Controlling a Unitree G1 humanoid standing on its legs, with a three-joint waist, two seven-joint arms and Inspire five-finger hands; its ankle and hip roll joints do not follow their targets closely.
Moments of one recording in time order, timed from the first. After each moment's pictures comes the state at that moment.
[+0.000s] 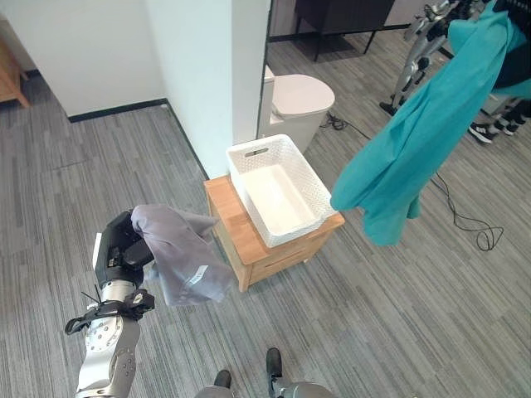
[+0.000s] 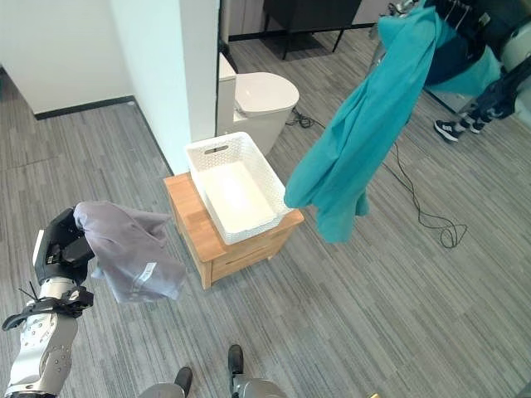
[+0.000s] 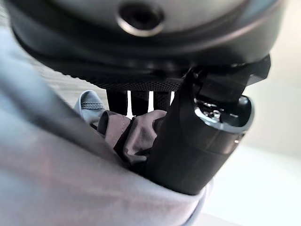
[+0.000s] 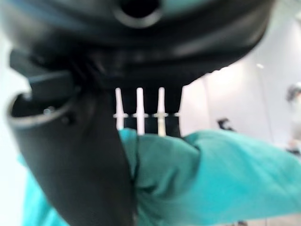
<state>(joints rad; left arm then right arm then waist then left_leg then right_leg) 0.11 0.39 0.14 0.05 -0.60 -0.19 0.08 -1.52 -1.36 1.02 0.65 0.12 -0.10 -0.01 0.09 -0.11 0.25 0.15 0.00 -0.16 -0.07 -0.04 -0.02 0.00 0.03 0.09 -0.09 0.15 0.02</state>
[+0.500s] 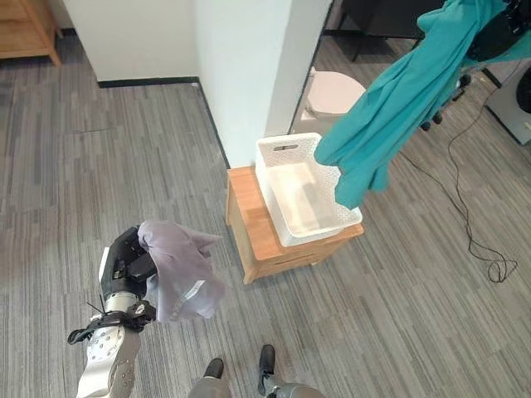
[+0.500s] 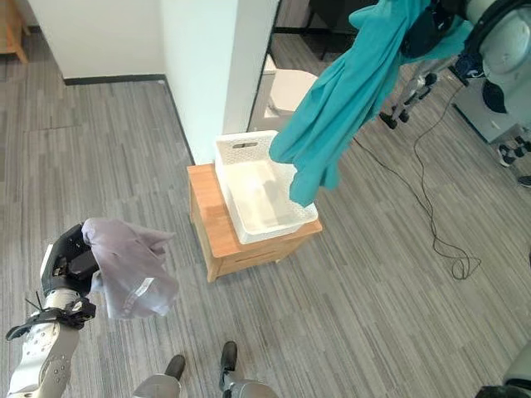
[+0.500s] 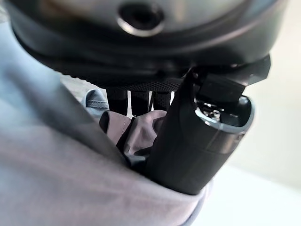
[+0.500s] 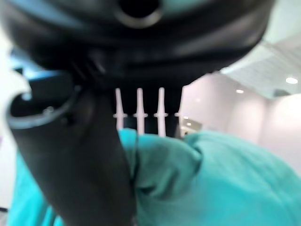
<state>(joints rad) 0.16 0.43 0.10 0.08 -0.62 -0.19 0.08 -1.79 -1.19 1.34 0.83 -0.06 -0.11 -0.05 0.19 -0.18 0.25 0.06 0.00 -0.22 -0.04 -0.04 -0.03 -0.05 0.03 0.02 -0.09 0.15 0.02</state>
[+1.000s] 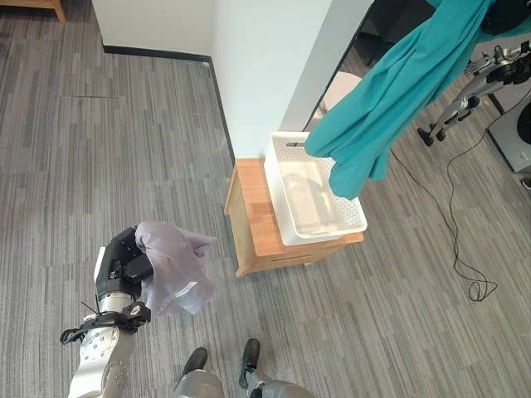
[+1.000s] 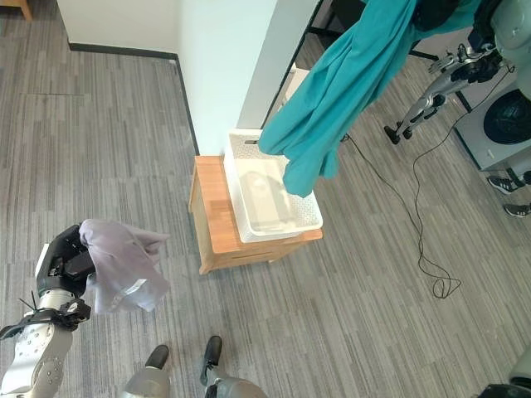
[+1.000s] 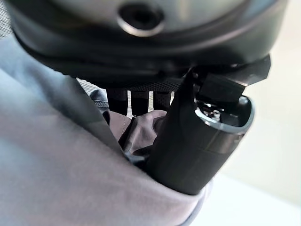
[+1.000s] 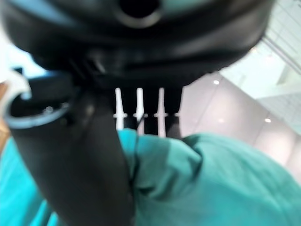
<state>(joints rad) 0.16 0.47 0.09 0.09 -0.62 -0.19 0.08 -1.87 -1.17 1.40 0.85 -0.08 -0.11 -0.08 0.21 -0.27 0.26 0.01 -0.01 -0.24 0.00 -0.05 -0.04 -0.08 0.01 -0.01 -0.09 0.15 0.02</state>
